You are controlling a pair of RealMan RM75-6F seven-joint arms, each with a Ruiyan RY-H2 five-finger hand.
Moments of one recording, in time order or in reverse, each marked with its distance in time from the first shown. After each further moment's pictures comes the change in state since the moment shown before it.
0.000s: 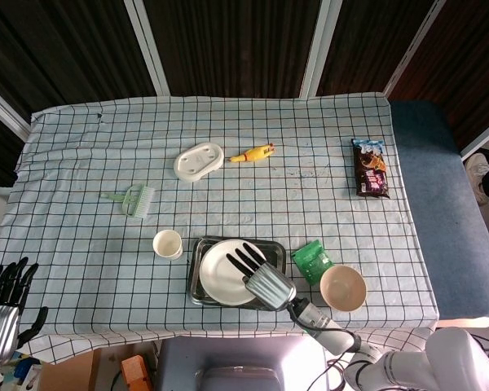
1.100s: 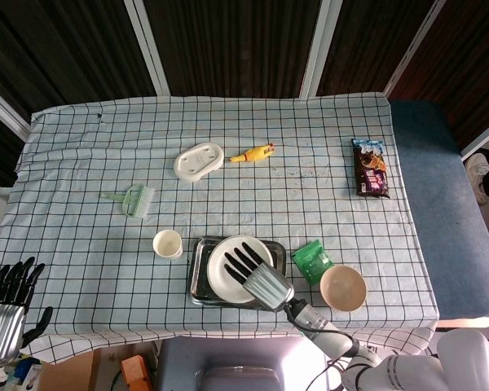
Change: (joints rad) left arm -0.010 -0.002 0.006 -0.004 0.013 -0.014 0.007; right arm -0.021 0.038 0.069 -0.163 0.078 -0.091 -0.134
